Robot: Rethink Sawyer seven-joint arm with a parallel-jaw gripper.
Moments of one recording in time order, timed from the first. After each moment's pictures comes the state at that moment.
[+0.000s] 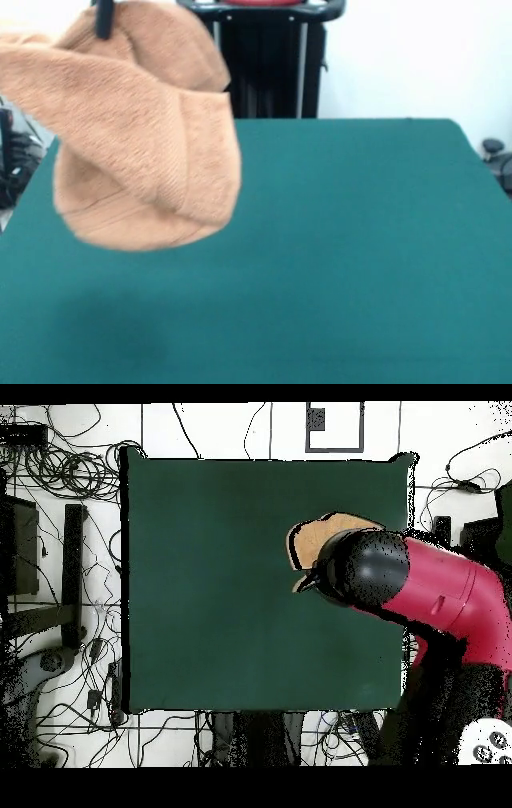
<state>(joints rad) -0.21 -0.80 -0.23 1.34 -0.12 0.88 2.49</state>
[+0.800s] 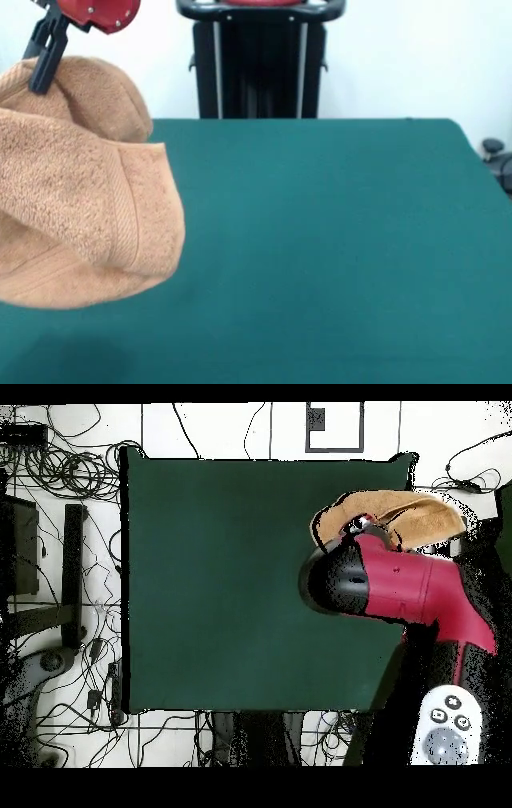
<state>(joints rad) -0.18 -0.74 -0.23 1.34 -0.40 0.49 2.49</state>
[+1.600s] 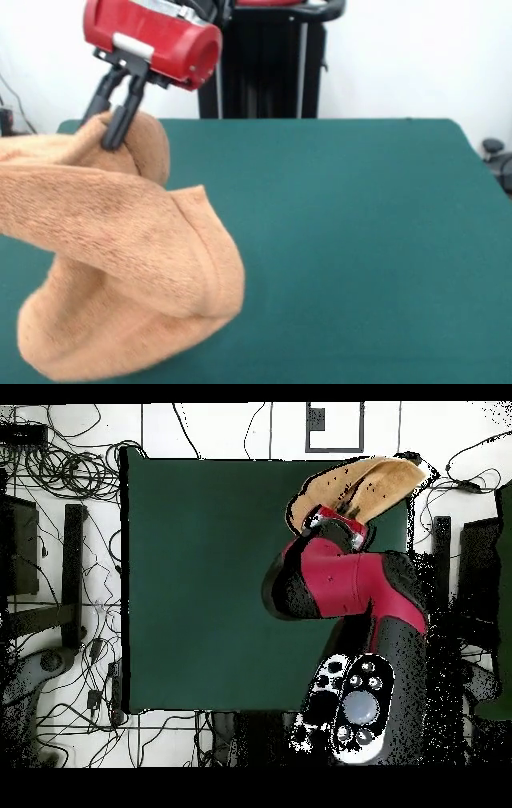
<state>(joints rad) -0.06 -0.65 -0.29 1.34 -0.57 0.17 2.49</state>
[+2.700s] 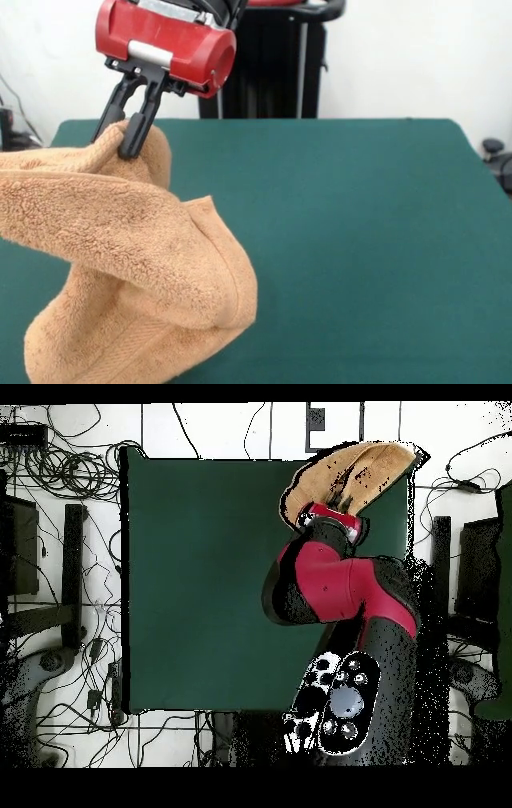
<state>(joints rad) -0.02 -0.62 -0.35 1.35 -0.59 0.00 2.49</state>
